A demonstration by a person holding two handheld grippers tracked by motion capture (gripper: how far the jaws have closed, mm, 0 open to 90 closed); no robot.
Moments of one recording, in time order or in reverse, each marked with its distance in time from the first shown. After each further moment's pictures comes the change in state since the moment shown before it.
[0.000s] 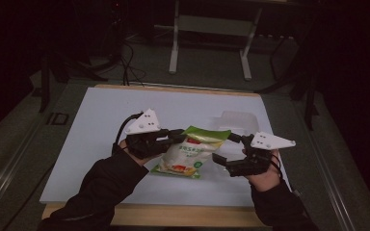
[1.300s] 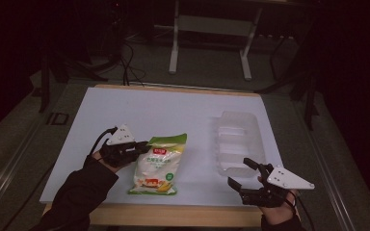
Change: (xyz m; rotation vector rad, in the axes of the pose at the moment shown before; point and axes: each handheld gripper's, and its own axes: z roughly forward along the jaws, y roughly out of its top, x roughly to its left) left arm 0.037 -0.090 -0.034 0.237 0.175 -0.055; right arm 0.032 -0.064 -0.057 -0.042 -0.168 -0.018
